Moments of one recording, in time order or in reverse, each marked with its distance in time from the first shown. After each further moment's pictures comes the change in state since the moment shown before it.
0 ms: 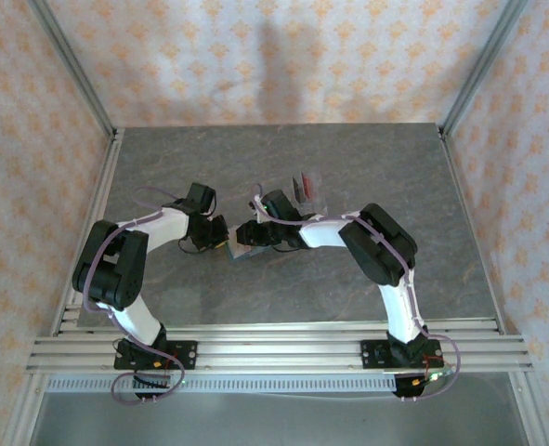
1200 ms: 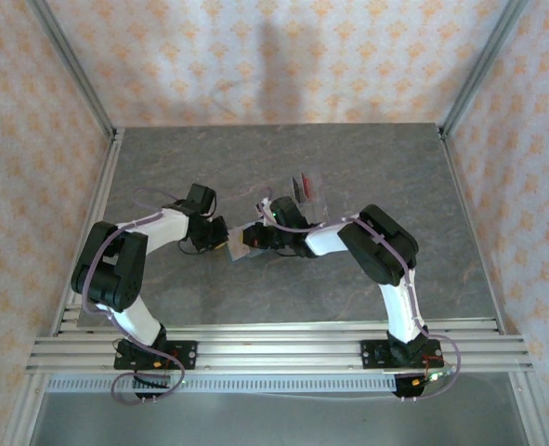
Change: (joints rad) left arm -0.004 -0.010 -0.006 -0.011 -0.008 0.000; right arm -0.013 0.005 -0.129 0.267 -0.034 0.127
